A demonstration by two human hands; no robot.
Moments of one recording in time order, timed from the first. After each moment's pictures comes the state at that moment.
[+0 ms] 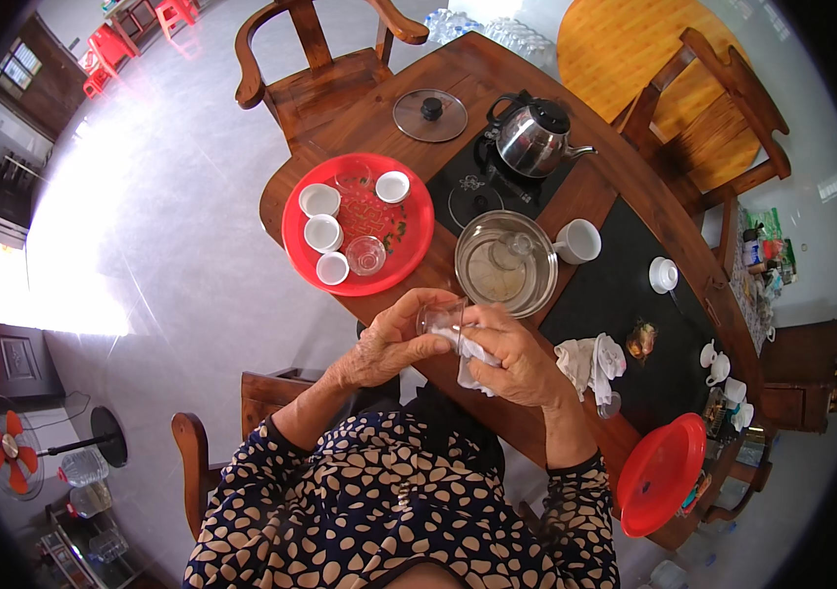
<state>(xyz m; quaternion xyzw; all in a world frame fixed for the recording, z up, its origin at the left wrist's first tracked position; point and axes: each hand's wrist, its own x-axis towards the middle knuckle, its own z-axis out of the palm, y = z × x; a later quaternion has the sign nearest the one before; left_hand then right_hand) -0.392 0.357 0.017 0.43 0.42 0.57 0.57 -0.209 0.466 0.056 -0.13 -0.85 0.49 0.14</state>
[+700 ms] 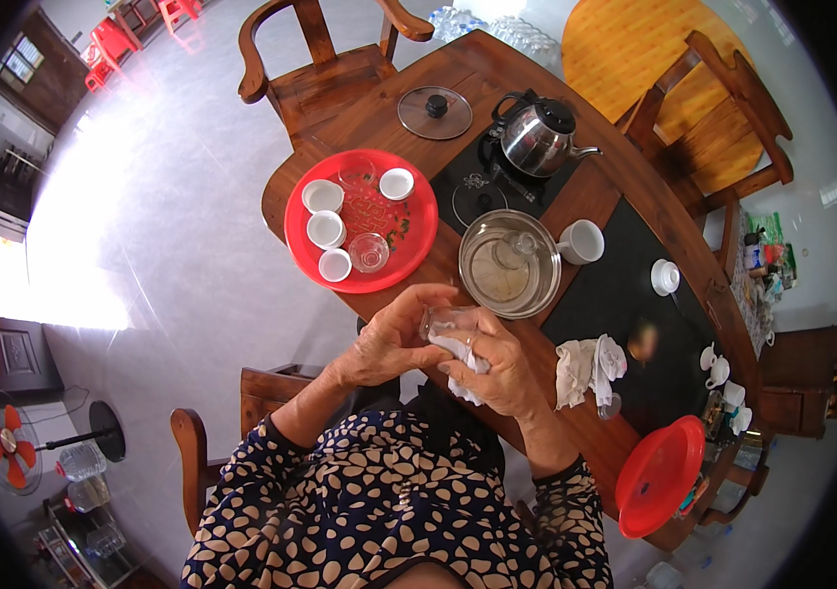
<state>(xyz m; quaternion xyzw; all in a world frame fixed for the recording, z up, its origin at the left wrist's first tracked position) -0.395 0.354 0.014 0.44 0.38 0.56 0.59 -0.224 0.438 0.043 -0.18 -0.79 0.54 0.24</state>
